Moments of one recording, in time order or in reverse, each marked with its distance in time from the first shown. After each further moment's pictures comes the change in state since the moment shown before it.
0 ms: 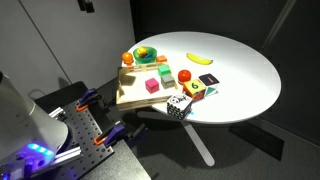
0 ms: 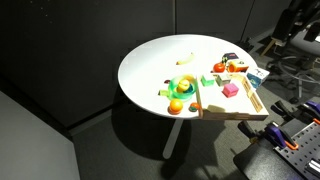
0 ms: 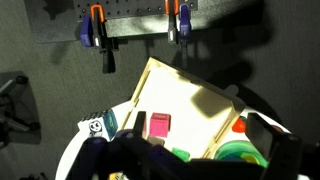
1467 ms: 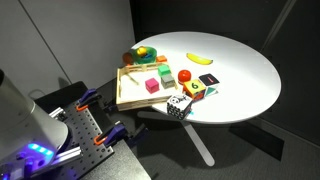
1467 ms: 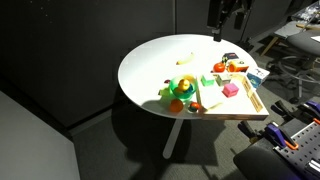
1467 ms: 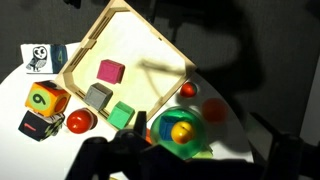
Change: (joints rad) arm 0.087 0.497 0.007 0.443 -0.081 0.049 -0.088
